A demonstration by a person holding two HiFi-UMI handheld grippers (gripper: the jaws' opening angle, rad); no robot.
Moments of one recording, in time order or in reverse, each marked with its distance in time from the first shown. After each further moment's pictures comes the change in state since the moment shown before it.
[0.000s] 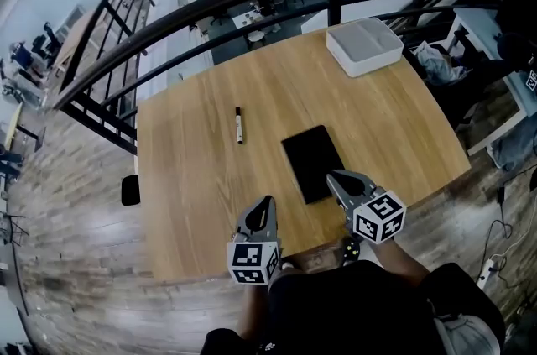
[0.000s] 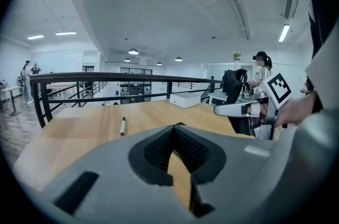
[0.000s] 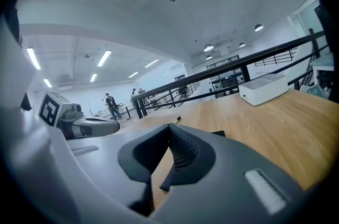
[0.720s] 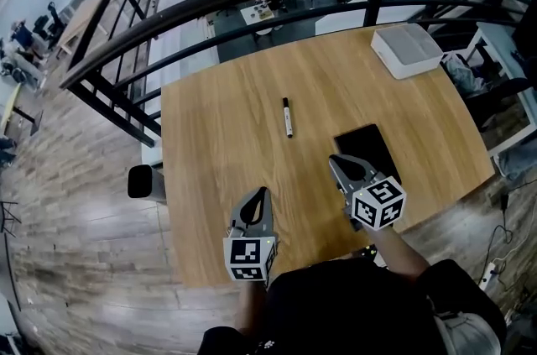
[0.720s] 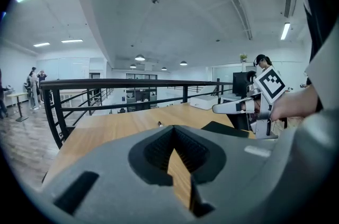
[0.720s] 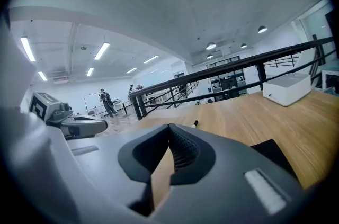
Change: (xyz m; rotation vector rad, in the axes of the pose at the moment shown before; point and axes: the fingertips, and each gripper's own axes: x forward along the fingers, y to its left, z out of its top) left arm -0.044 0.174 -0.002 0.037 -0.063 0.063; right arm 0.156 0.079 0.000 -0.038 0.022 -0.038
